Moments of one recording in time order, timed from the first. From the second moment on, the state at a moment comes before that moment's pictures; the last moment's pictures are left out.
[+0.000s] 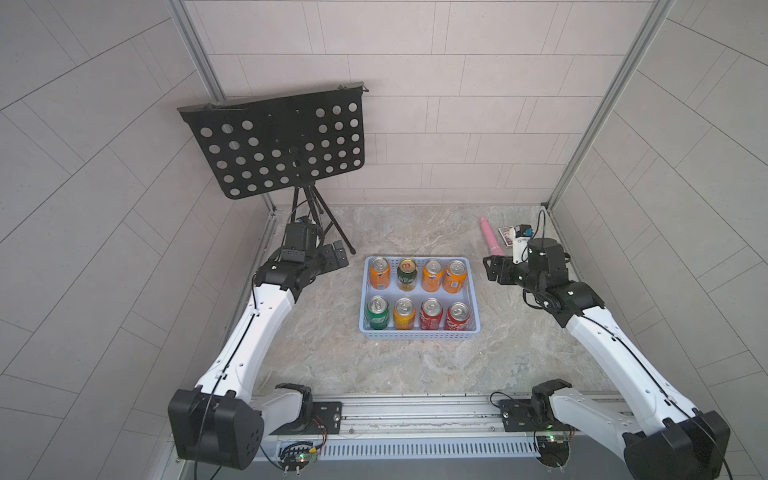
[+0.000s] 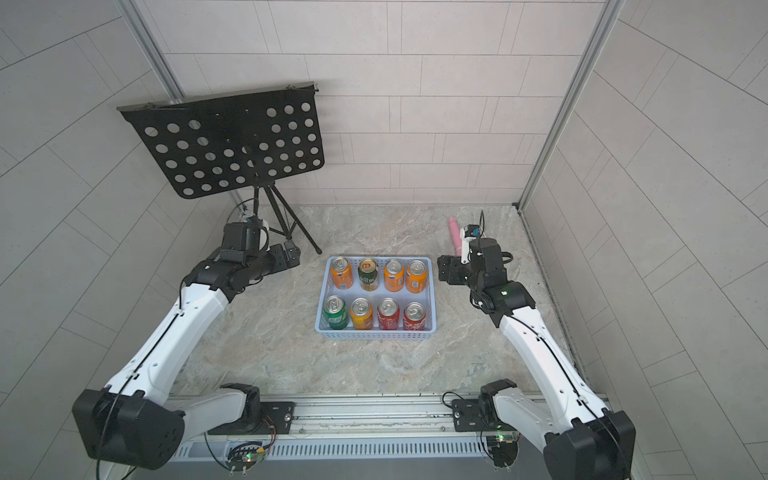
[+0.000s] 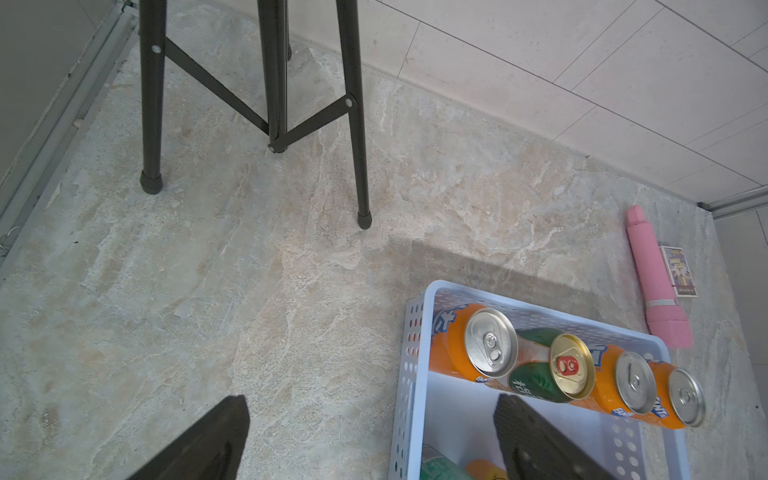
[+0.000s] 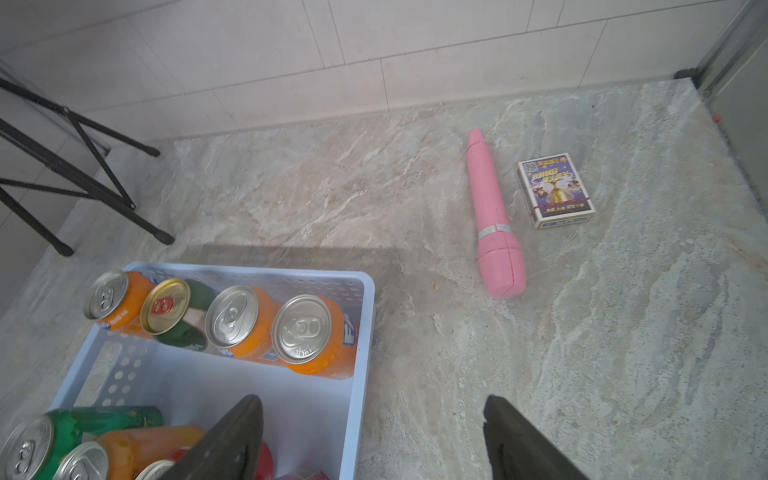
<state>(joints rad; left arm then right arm) -0.15 1.21 1.14 -0.69 0.02 -0.41 0.23 1.05 0.96 -0.54 -0.02 0.26</state>
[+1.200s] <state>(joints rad) -0.15 1.46 1.25 -0.75 0.19 -0.41 0.54 1.38 1.27 -1.09 -0.01 0.24</state>
